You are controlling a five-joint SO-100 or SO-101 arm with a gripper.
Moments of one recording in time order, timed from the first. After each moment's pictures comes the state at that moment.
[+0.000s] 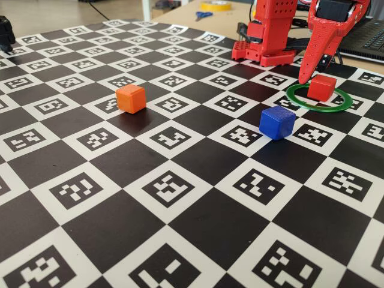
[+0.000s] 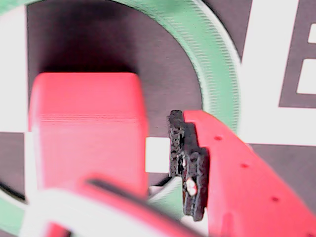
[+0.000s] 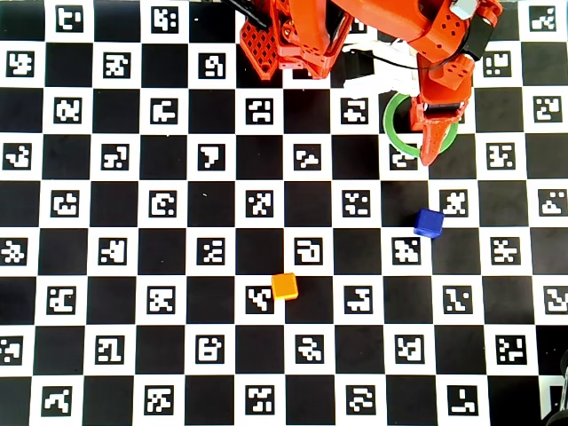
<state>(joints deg) -60.8 104.2 124.7 72.1 56.0</state>
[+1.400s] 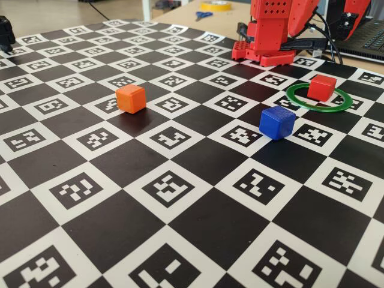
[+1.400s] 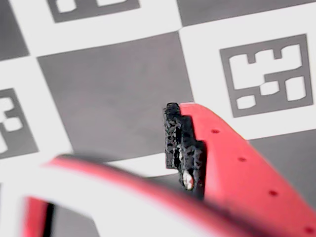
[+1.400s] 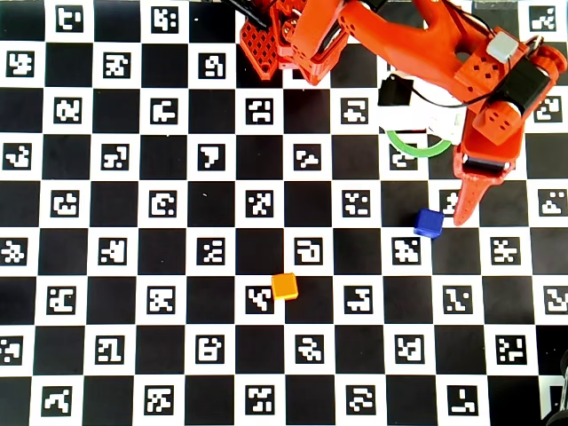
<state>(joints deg) -45.5 78.1 67.8 95.0 59.1</state>
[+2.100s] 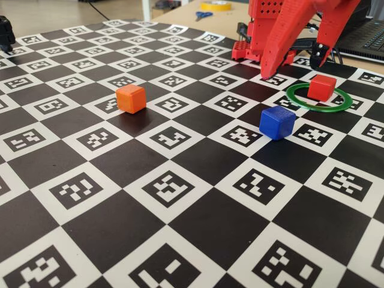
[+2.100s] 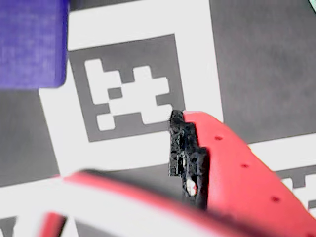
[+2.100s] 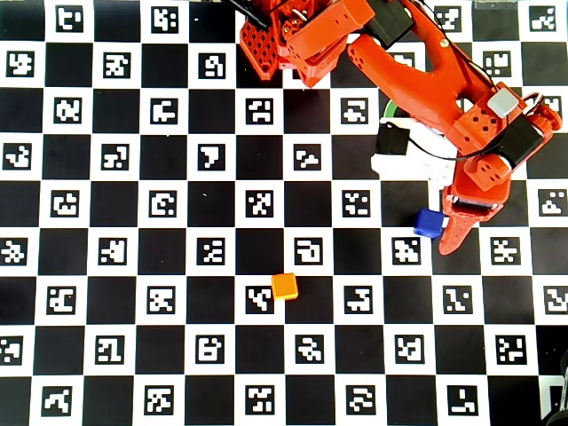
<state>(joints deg) -41.1 69.3 70.5 90.4 50.4</state>
